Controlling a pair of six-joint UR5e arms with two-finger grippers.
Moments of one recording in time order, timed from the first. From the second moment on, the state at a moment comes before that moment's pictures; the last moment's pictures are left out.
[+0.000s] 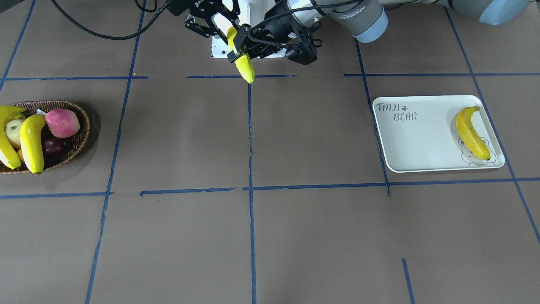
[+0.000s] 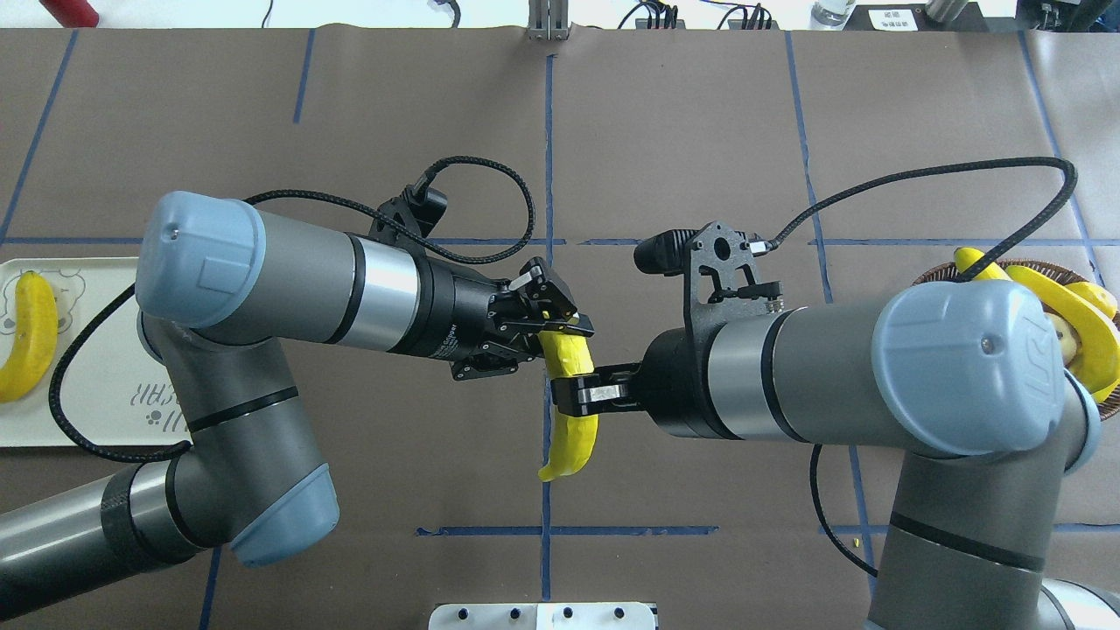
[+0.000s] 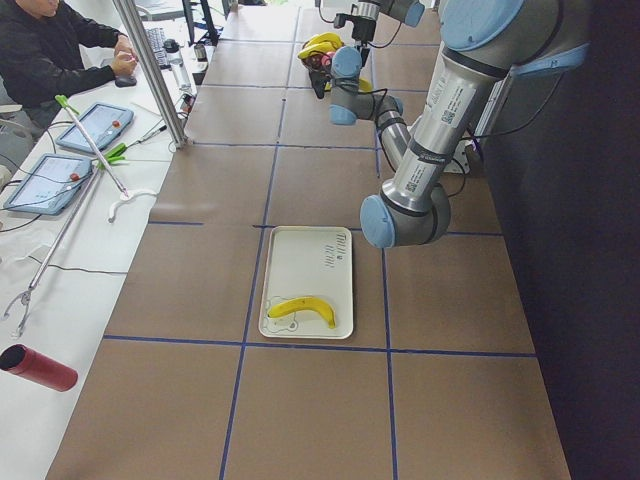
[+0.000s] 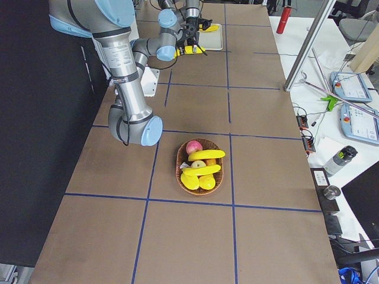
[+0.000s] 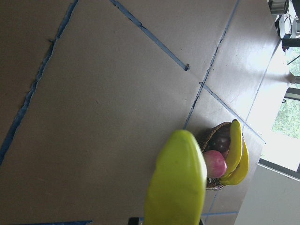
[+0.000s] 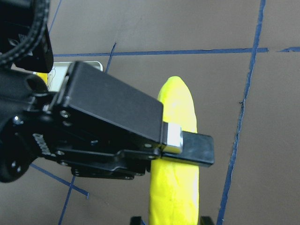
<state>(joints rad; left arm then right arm) -0.52 -2.15 -1.86 -2.33 -2.00 -1.99 0.40 -1.13 2.23 -1.31 1.78 1.23</state>
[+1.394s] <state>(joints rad) -0.84 -1.79 -1.84 -1.80 -1.98 -1.28 0.51 -1.26 2.41 -1.56 1.82 1.27</state>
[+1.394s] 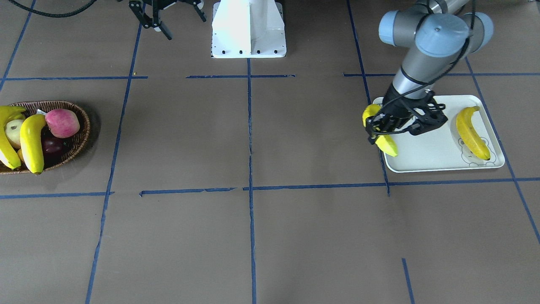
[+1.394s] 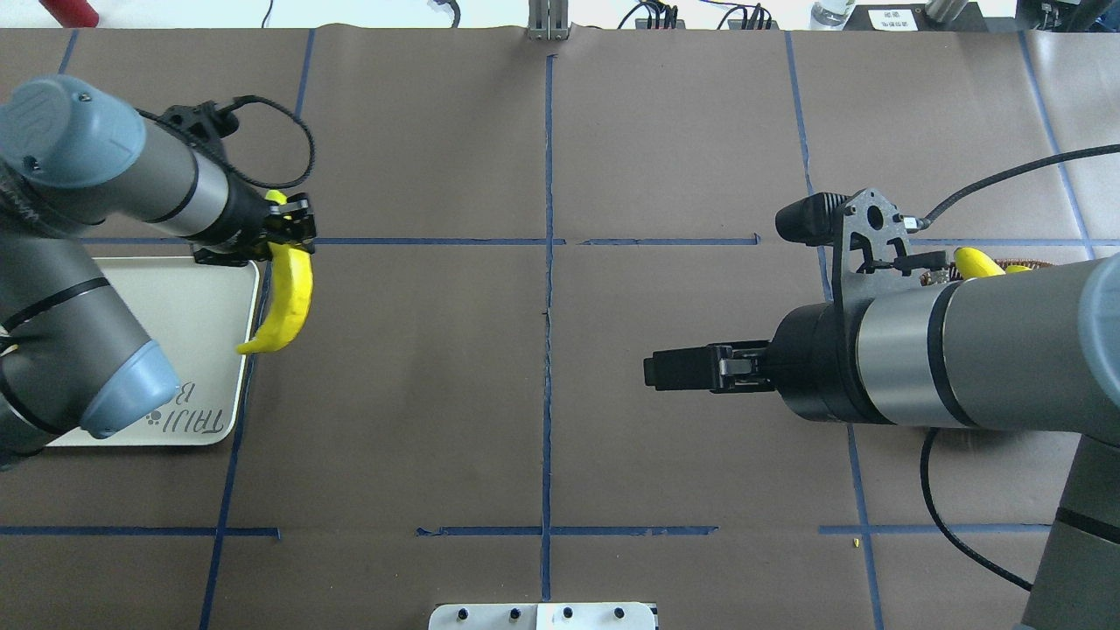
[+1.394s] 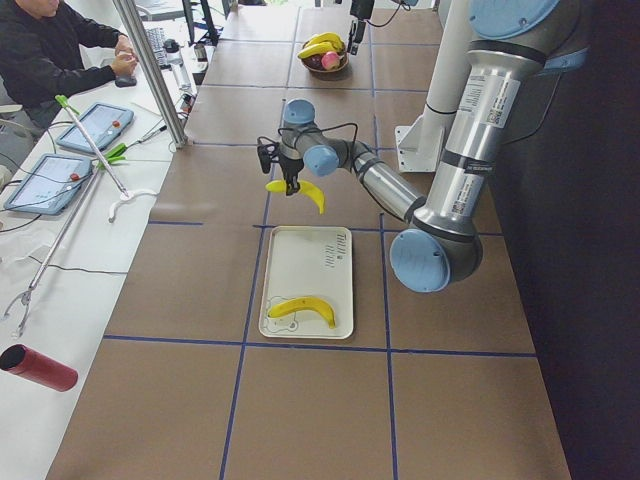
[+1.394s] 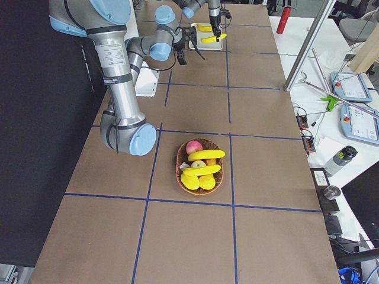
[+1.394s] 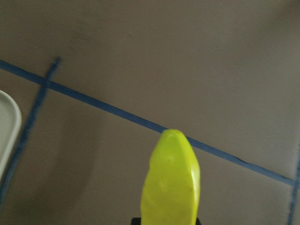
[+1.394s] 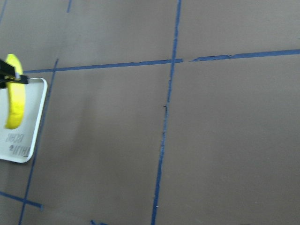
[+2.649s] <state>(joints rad) -0.85 -1.57 -1.75 -1.80 -1.86 -1.16 0.56 -1.26 2.38 -1.69 1.83 1.25</state>
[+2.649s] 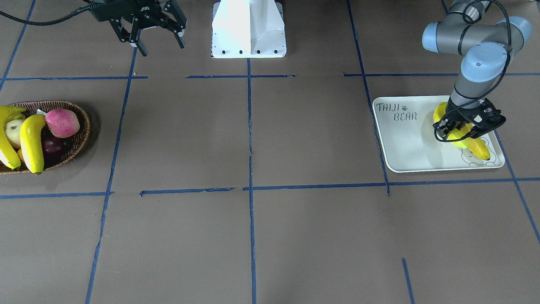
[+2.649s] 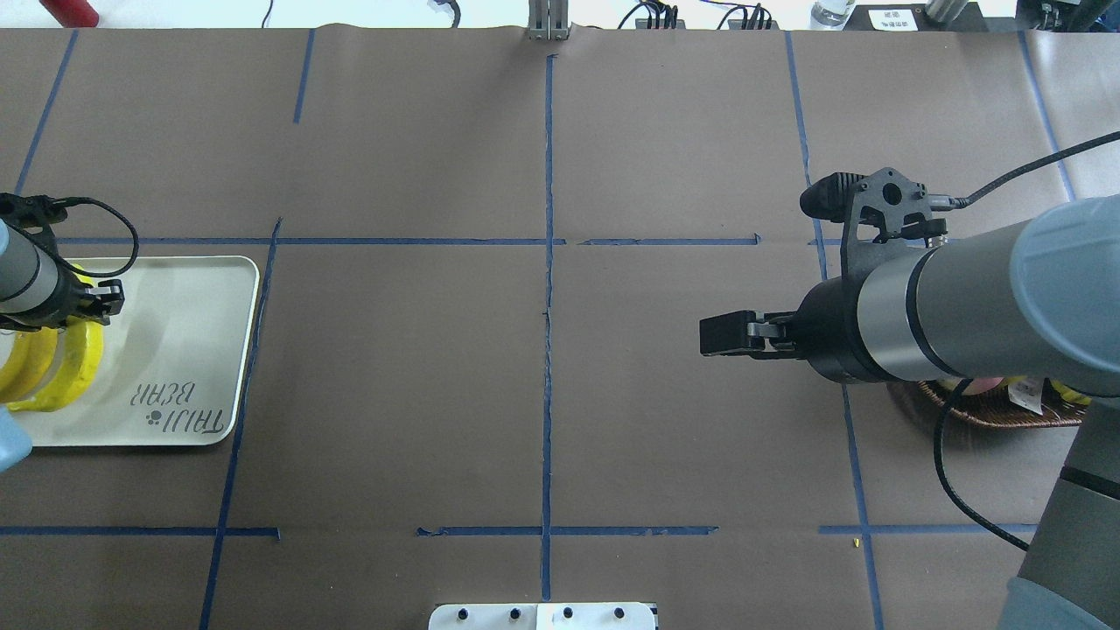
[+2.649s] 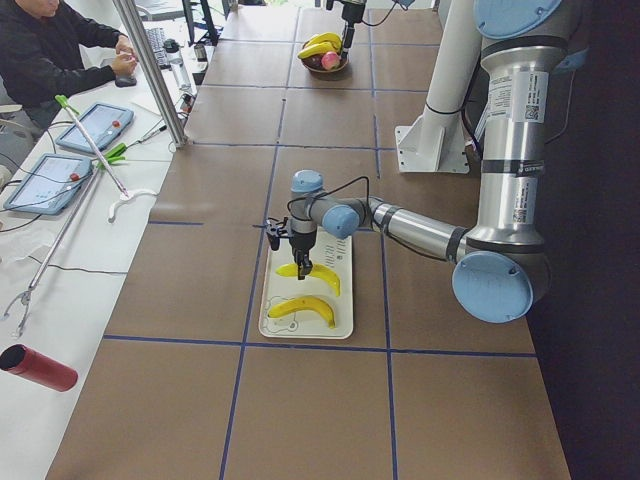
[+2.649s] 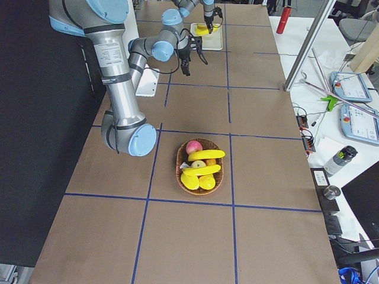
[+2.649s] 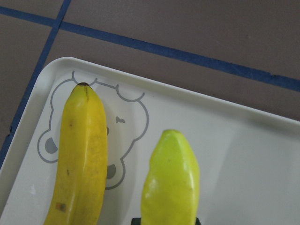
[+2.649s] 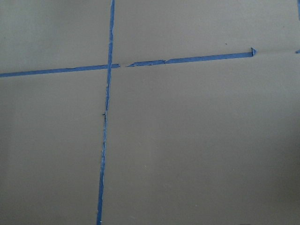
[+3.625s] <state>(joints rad) -0.82 -1.71 -2.03 -1.76 -1.99 -1.29 0.97 -1.47 2.38 -1.83 2.12 0.72</state>
